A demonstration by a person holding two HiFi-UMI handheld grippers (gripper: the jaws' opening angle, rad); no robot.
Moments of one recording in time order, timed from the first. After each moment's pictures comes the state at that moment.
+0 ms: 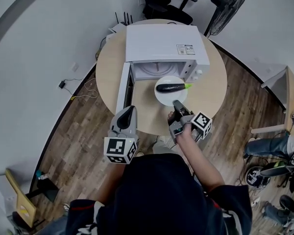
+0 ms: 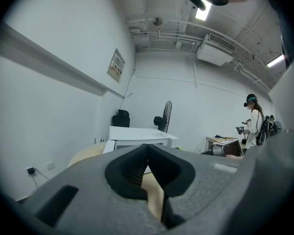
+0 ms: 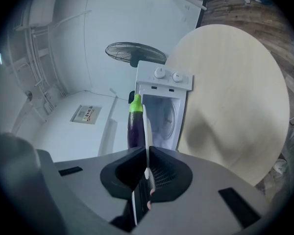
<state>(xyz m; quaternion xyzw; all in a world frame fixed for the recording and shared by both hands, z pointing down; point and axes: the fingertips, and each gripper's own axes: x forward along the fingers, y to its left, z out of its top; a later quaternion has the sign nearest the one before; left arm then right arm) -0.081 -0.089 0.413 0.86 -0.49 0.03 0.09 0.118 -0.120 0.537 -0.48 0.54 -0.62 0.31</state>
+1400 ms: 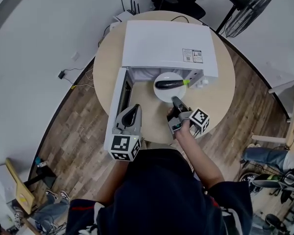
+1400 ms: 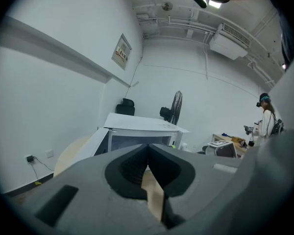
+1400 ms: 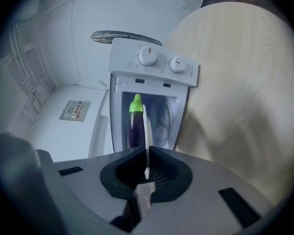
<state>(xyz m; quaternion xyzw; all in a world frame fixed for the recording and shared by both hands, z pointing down) -0.038 -0.169 0.459 0.84 -0.52 0.06 0.15 0.133 -0.213 0.590 -0.46 0.54 -0.65 0.26</state>
